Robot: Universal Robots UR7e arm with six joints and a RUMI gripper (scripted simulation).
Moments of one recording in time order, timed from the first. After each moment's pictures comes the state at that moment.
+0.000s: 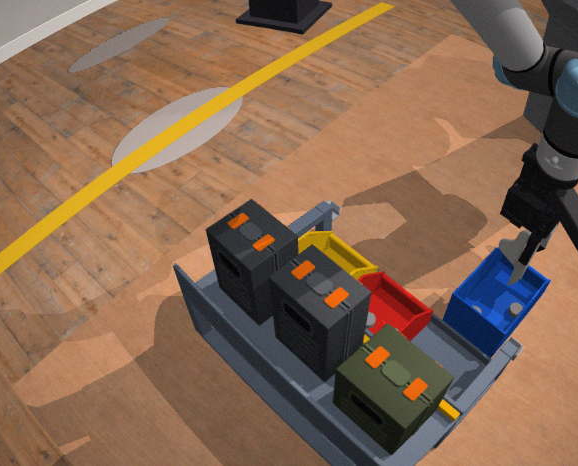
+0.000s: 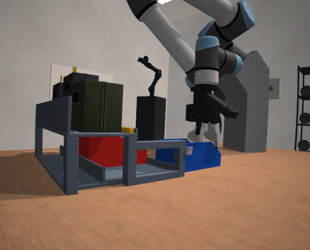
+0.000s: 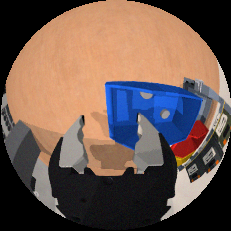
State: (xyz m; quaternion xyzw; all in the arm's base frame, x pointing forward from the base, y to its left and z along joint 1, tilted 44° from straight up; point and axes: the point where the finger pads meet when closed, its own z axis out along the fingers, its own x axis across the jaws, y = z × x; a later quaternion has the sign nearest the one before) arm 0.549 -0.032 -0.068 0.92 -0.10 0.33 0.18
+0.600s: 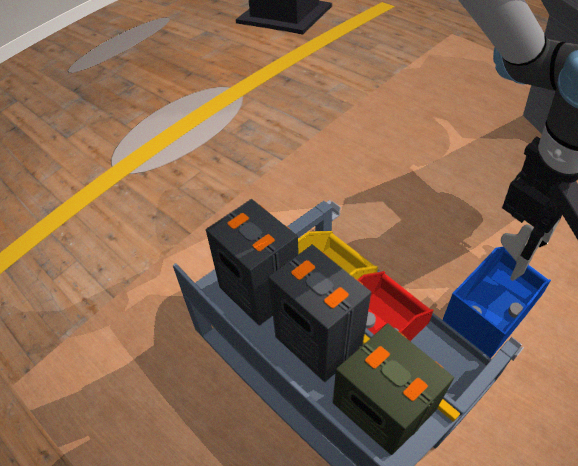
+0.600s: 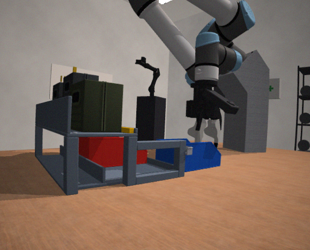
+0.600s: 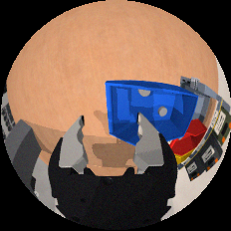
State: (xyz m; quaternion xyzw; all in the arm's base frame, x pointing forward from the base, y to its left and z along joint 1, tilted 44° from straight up) arm 0.542 -0.027 -0.059 0.92 -0.10 0.33 0.18
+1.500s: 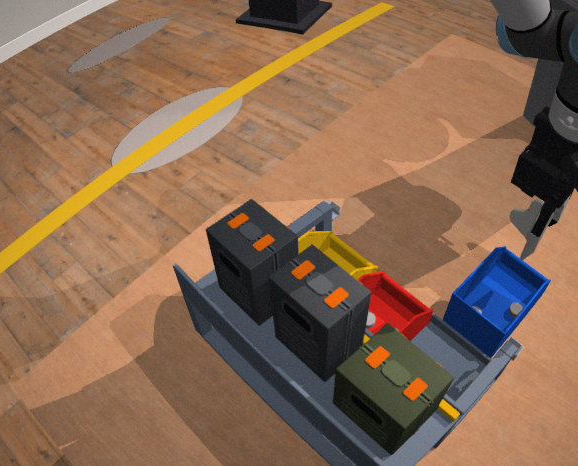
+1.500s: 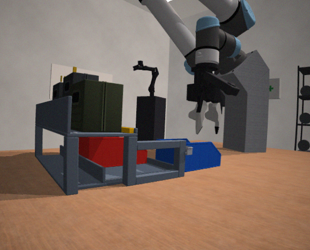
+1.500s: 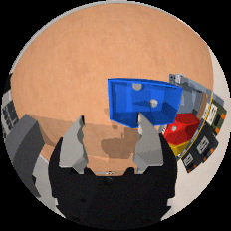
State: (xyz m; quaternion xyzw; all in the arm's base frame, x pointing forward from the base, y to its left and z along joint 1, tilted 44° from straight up) arm 0.511 -0.006 -0.021 0.92 -0.10 0.33 0.18
